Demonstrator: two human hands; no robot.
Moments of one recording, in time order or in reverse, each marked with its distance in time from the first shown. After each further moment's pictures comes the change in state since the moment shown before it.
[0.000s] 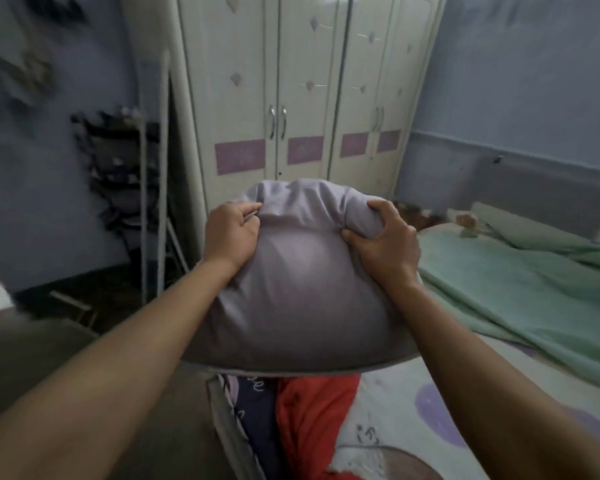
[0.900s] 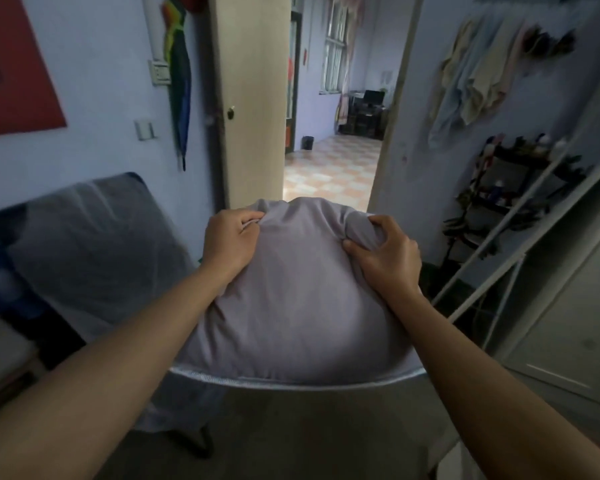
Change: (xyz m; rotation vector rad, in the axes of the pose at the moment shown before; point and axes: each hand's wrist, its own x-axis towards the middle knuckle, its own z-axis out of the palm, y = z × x) left_hand -0.304 -0.126 -0.470 0.598 0.774 -0.514; right_hand -0.314 -0.399 0.173 0.651 -0.771 -0.588
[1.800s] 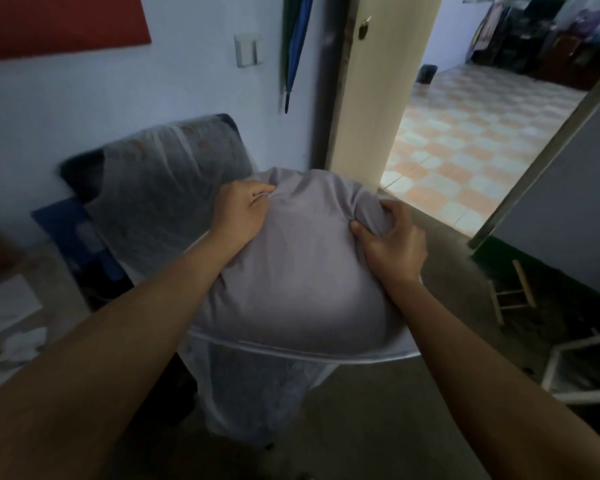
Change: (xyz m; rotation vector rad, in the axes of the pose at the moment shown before) left_hand 0.213 -0.318 -0.019 0.227 0.004 -0.155; right_hand 0.155 -0.060 0.390 0.101 -0.259 -0.006
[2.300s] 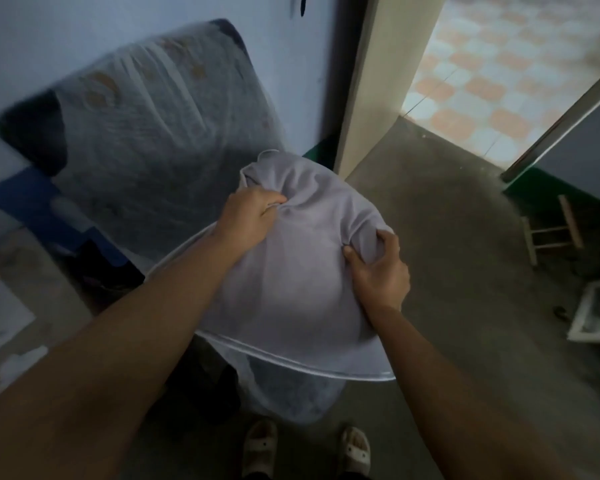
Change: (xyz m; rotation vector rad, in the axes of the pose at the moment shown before) left_hand 0.036 -0.194 0.050 0.175 -0.449 -0.021; right_hand -0.043 0.039 0.207 -0.071 -0.132 0.409
